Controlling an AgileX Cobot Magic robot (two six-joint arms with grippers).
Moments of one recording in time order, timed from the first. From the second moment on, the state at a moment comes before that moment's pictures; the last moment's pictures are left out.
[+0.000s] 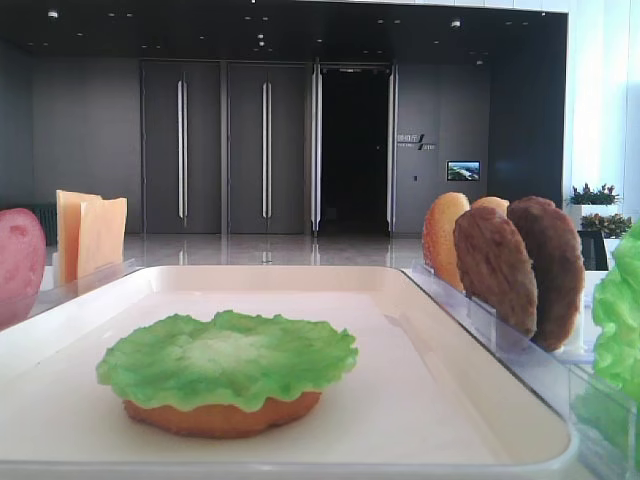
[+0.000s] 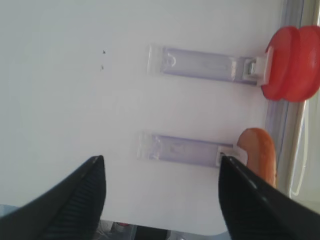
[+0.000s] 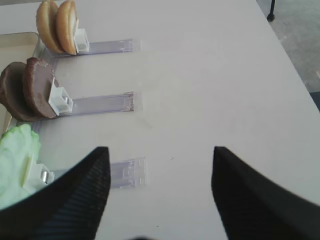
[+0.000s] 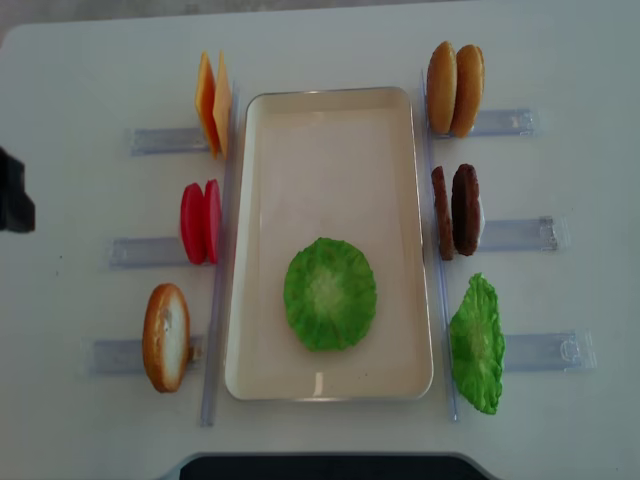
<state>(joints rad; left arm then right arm) 0.05 1.09 -1.05 0.10 1.25 -0.13 0.03 -0.01 -0.51 0.00 1.14 0.05</state>
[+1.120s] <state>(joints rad) -0.05 1.44 -1.33 0.13 1.24 -0.19 0.03 -0.01 -0.51 0.00 1.13 0.05</state>
